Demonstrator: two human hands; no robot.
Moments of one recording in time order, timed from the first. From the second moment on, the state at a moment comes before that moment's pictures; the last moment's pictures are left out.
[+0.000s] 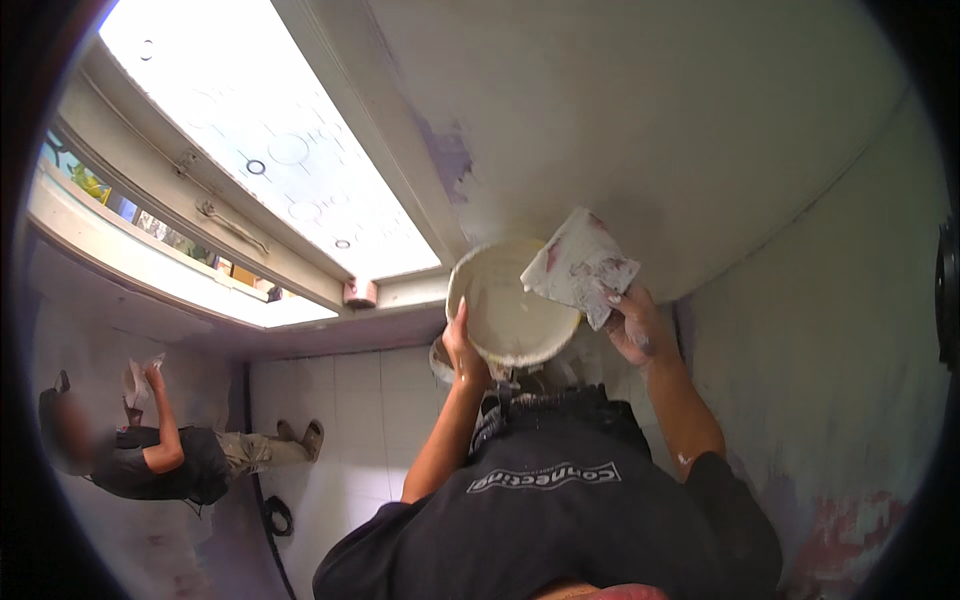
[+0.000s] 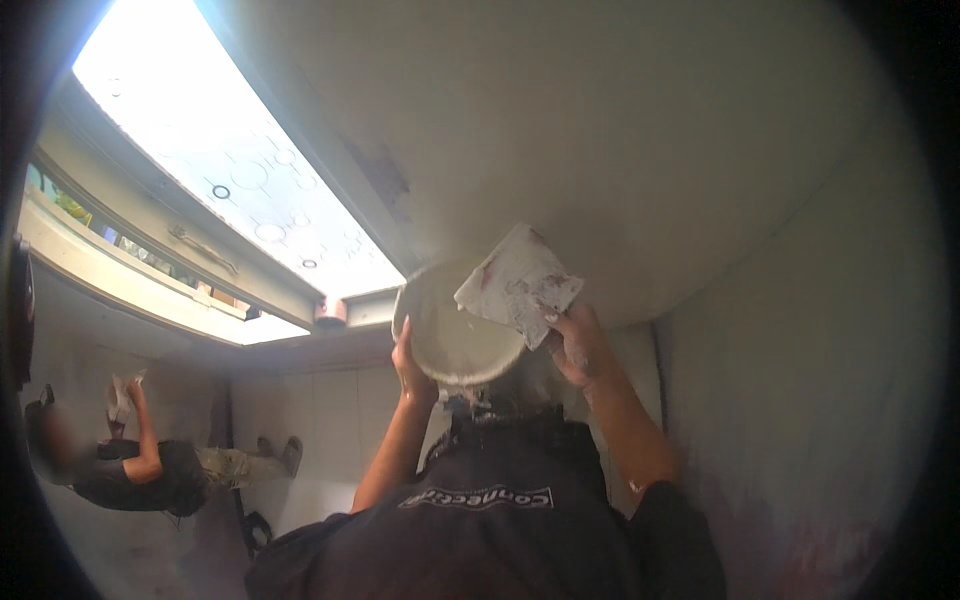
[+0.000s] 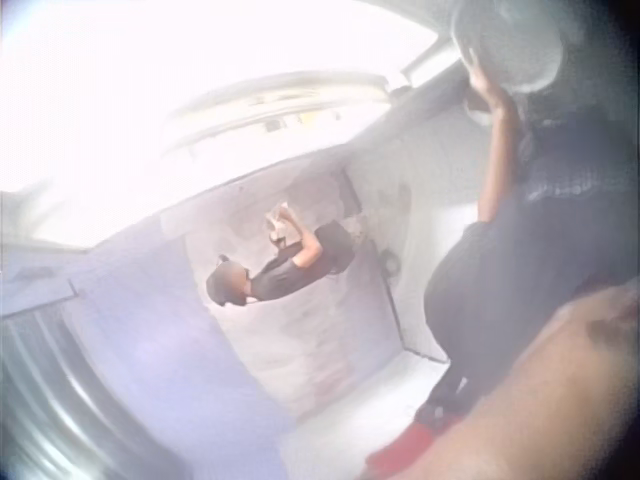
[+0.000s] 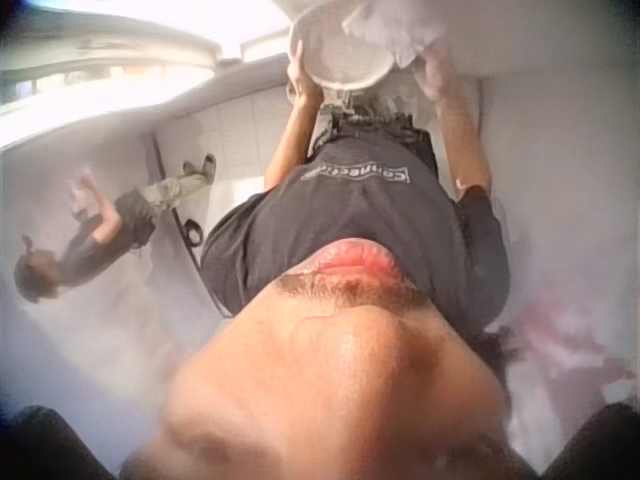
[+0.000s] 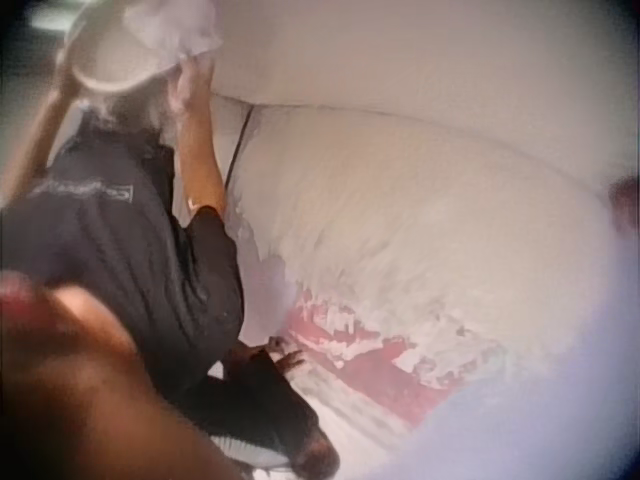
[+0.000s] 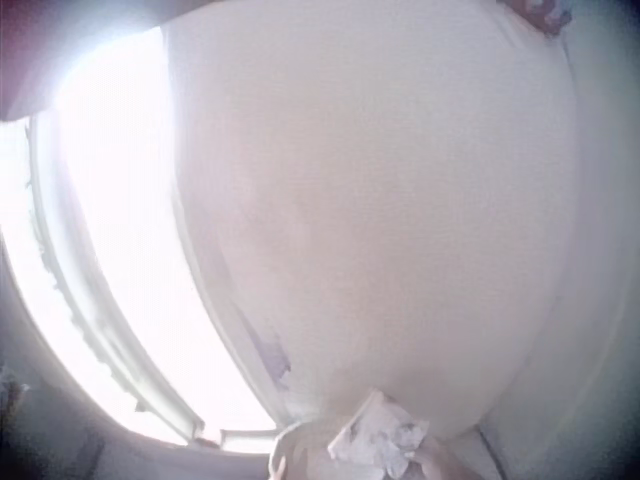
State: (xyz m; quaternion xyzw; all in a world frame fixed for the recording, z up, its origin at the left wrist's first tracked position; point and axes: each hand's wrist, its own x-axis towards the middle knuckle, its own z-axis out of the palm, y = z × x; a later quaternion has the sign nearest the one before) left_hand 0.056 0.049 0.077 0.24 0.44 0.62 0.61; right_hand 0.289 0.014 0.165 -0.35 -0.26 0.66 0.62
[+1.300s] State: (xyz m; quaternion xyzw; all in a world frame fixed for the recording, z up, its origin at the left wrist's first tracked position) left_hand 0.024 0.034 0.051 0.20 0.46 0.59 0.64; right_hand 0.274 0.102 0.396 -0.44 -0.61 -0.57 0.33
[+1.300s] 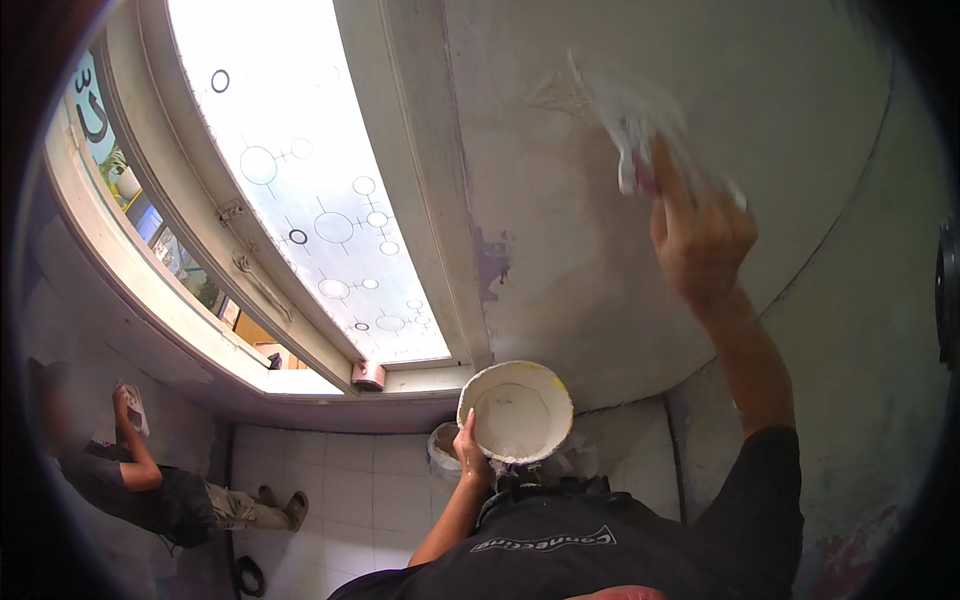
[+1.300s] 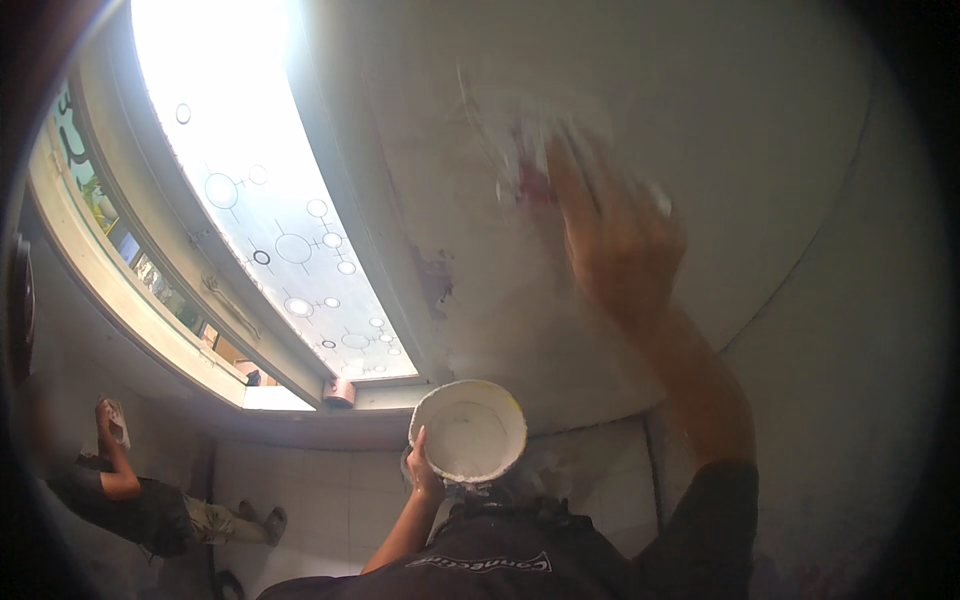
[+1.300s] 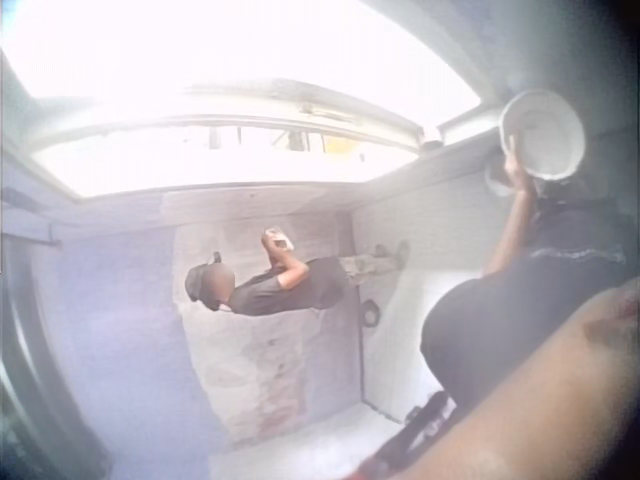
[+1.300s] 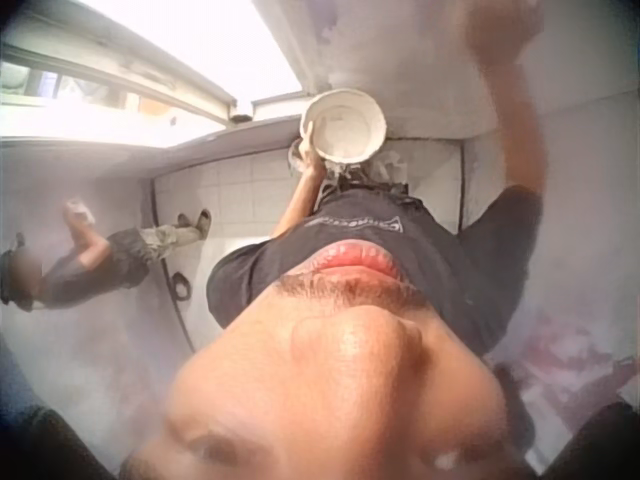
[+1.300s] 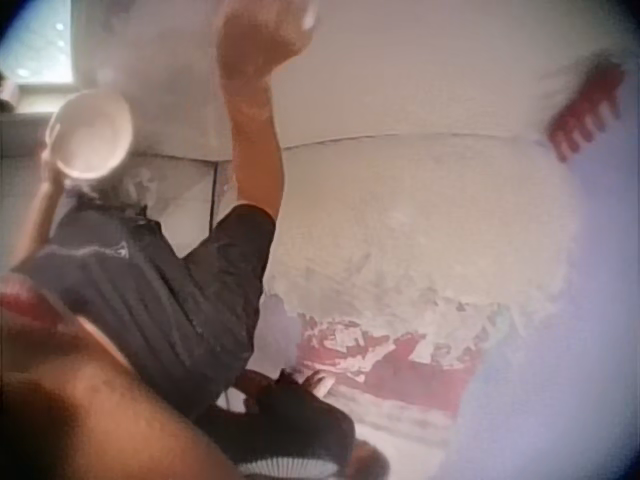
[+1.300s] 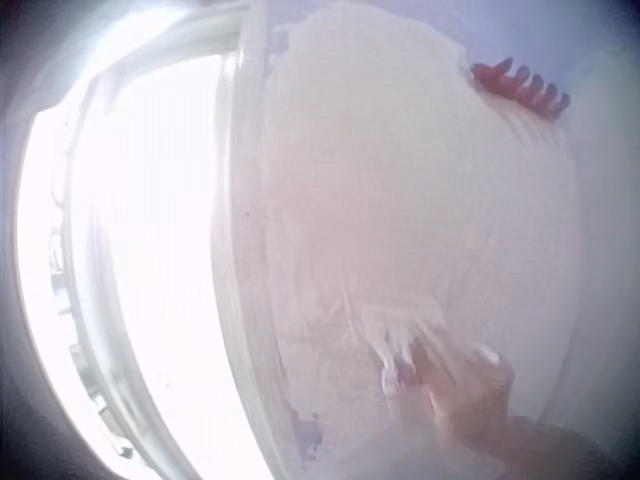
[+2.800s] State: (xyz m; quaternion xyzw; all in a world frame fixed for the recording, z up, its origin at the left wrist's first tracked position) left_hand 0.010 0.016 0.033 0.18 0.47 0.66 0.55; right_hand 0.252 0.099 0.378 -0.39 -0.72 -0.51 0.28
